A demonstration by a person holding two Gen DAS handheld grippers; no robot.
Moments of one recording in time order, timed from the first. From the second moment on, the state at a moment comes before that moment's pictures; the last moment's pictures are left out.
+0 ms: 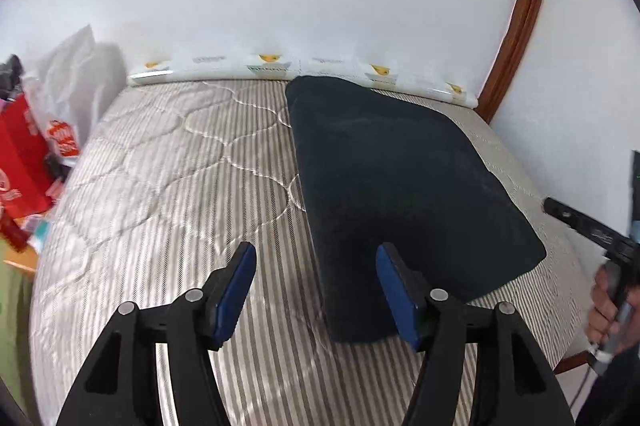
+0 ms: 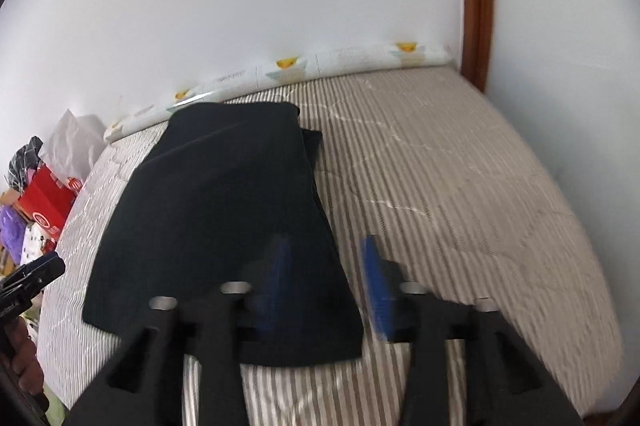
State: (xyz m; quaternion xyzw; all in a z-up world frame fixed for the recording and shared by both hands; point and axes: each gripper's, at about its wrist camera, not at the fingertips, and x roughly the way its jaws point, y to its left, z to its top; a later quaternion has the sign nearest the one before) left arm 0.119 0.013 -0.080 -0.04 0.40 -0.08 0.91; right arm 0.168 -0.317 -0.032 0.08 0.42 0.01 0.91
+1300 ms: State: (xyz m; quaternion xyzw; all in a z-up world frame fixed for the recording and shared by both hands) left arm -0.041 -0.013 -0.014 -0.02 0.33 -0.03 0.94; right arm -0.029 -0.282 0.073 0.02 0.33 -0.07 0.94
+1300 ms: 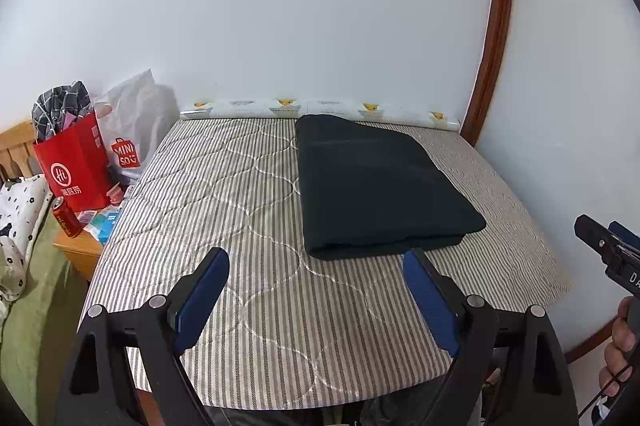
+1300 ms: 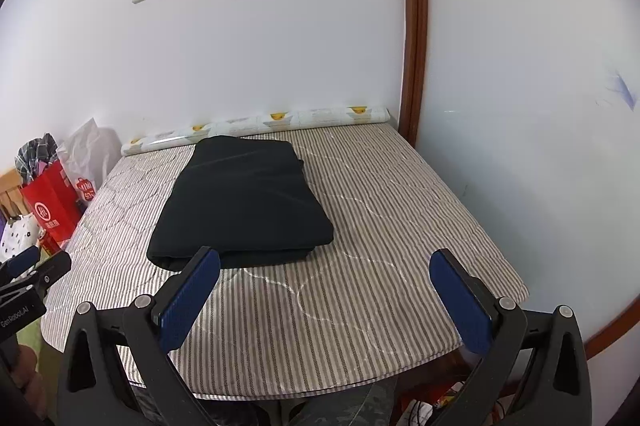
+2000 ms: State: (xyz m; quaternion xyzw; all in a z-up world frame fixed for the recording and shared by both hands) left arm -0.044 0.000 -0.013 -0.02 0.33 -0.03 0.94; right arm -0.031 -0.269 0.071 0.01 0.34 -0.07 0.94
